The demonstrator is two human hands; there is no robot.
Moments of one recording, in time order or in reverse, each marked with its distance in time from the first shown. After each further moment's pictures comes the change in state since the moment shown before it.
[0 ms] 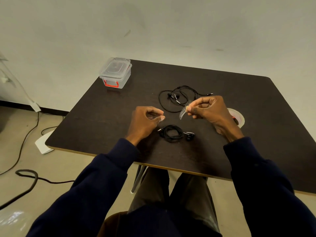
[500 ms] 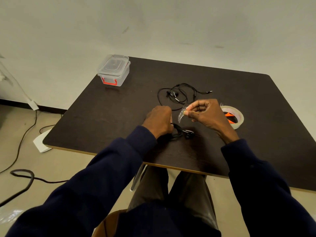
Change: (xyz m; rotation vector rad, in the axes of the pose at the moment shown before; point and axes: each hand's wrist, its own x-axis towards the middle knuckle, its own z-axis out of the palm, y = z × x) left_hand 0.022 0.024 0.042 0.729 -0.260 0.071; right_hand 0.000 0.019 0.002 -0.219 -0.005 -0.024
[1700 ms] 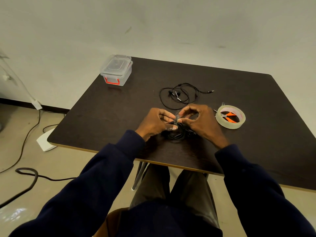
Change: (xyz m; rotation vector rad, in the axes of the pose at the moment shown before) left_hand -0.022 -0.025 0.001 -0.929 -0.113 -0.079; right_hand -0.010 0.004 0.027 -0.264 -0.029 -0.235
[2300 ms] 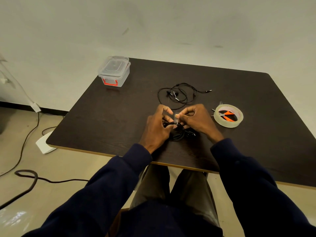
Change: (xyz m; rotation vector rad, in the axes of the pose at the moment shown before) left_hand -0.016 -0.014 0.027 0.249 0.291 0.354; right_hand 0.011 0.000 0.007 0.198 -0.037 0.336
